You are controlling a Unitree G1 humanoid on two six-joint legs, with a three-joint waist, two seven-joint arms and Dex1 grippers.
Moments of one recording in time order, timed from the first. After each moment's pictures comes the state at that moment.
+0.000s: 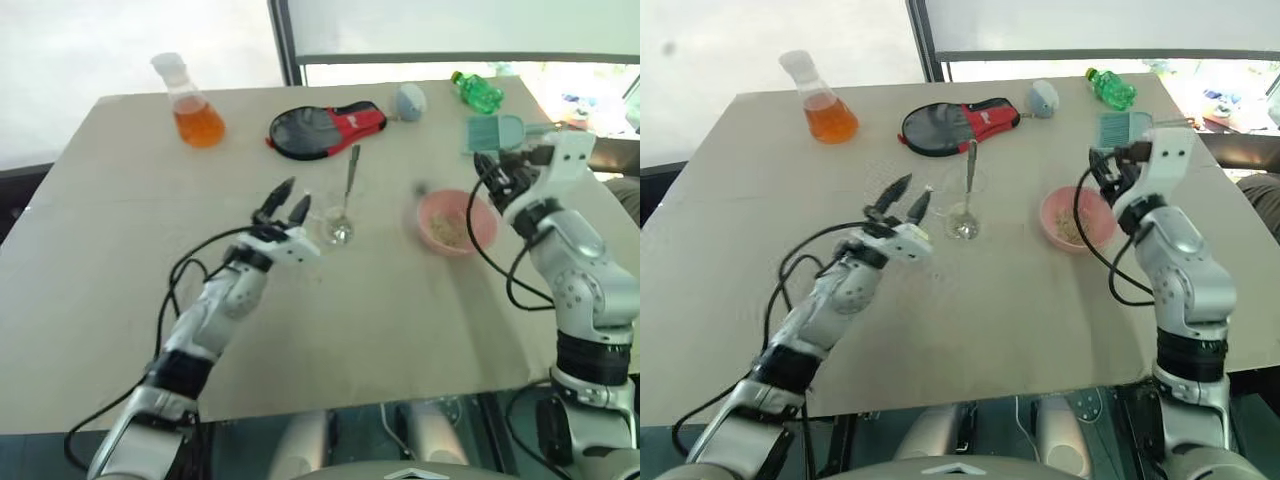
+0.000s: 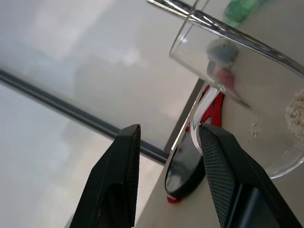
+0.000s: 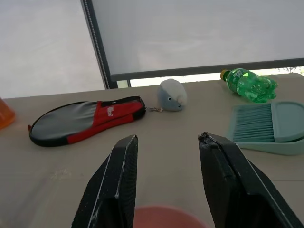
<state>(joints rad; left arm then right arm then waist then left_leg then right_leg) -0.29 0.56 -0.13 0.04 0.38 -0.37 0.03 -0.40 -0.38 -0.24 -0.33 0.46 0.61 0.22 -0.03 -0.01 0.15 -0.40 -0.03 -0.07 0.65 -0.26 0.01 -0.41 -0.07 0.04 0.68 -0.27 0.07</state>
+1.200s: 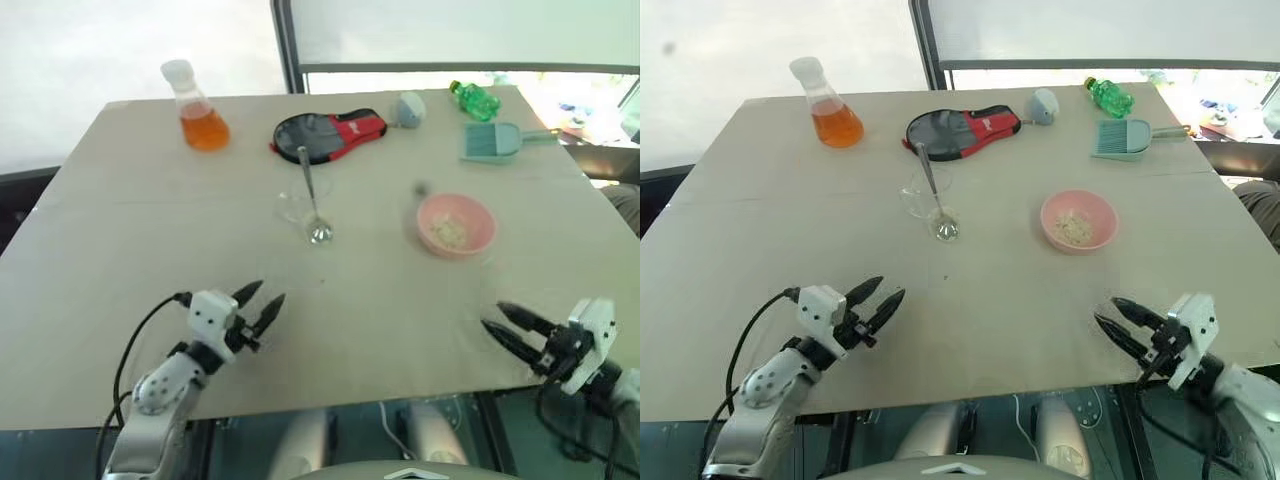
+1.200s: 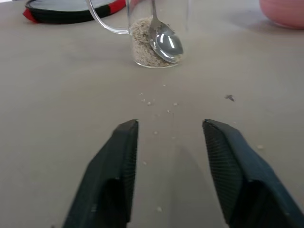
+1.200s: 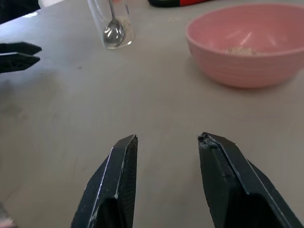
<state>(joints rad) 0.27 0.49 0.08 -0.20 -0.38 -0.06 -0.58 0.42 -0.56 -0.31 -0.42 0.54 0.23 0.87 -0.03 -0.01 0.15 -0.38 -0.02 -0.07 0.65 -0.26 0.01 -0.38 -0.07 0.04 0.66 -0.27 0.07</state>
